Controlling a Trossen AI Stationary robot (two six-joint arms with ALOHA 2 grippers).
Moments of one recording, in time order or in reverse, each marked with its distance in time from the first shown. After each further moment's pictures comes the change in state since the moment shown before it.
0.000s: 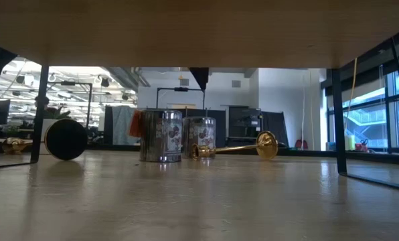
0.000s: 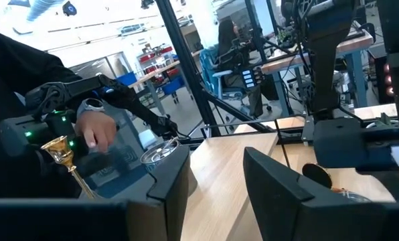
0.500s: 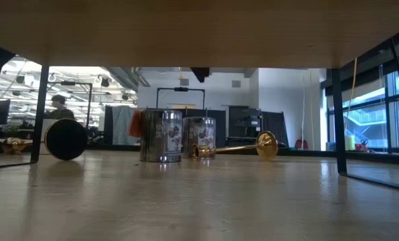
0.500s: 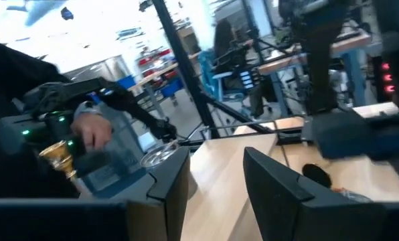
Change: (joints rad) left arm 0.001 -0.024 0.001 0.011 -0.011 -0.128; right arm 0.000 -0.001 0.000 0.005 0.010 0.021
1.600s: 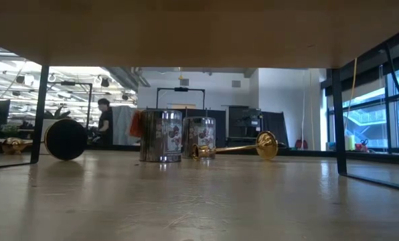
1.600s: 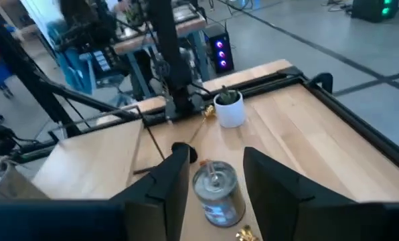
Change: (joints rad) left arm 0.162 -0.348 0.000 0.065 0.217 0.048; right arm 0.243 0.020 0.174 -0.470 0.801 -0.213
